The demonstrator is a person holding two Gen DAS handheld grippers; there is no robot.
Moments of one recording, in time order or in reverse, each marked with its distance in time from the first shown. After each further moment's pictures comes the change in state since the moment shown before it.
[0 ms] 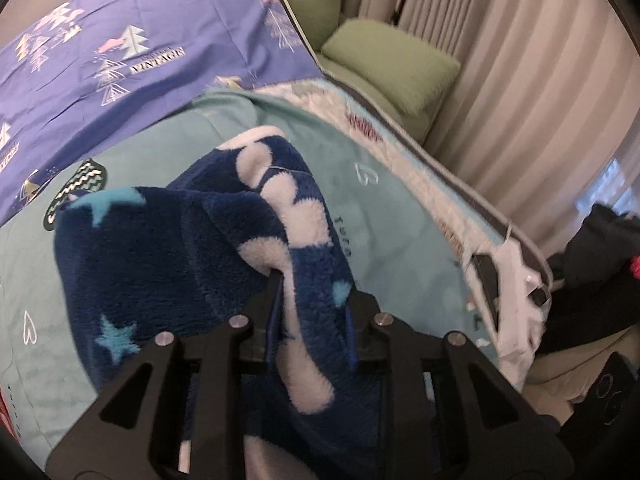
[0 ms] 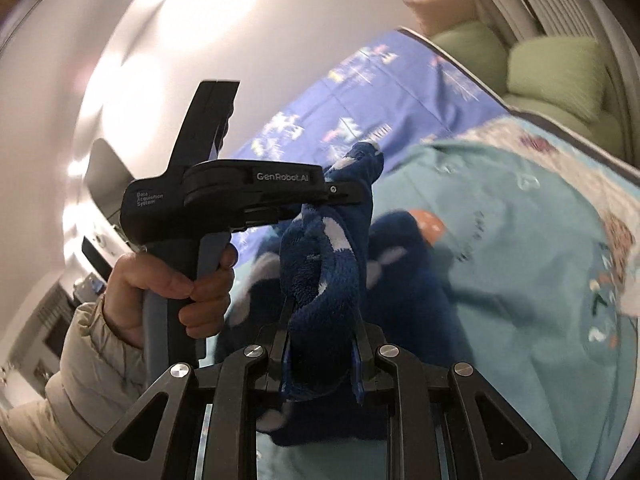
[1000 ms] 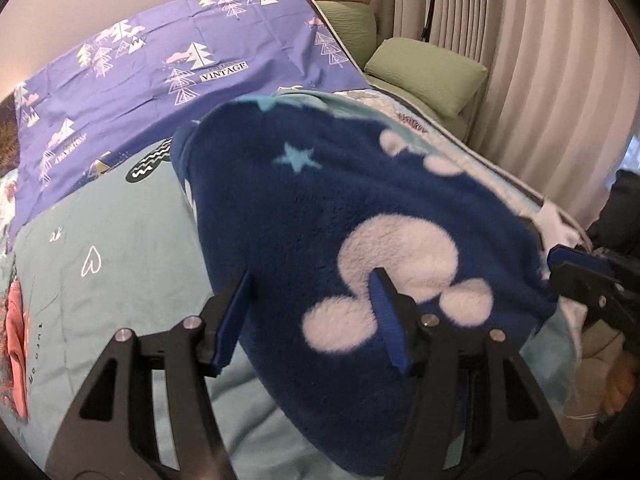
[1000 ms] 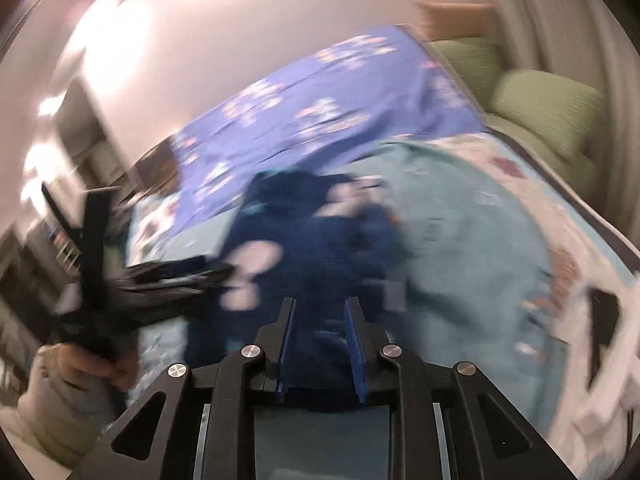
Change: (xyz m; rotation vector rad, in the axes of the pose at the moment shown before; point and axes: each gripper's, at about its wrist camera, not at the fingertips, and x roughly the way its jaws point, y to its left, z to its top) left arm -0.051 0.033 -0.113 -0.001 -0.145 0.191; right arm -0.007 0.044 -0.001 -0.231 0.138 -0.211
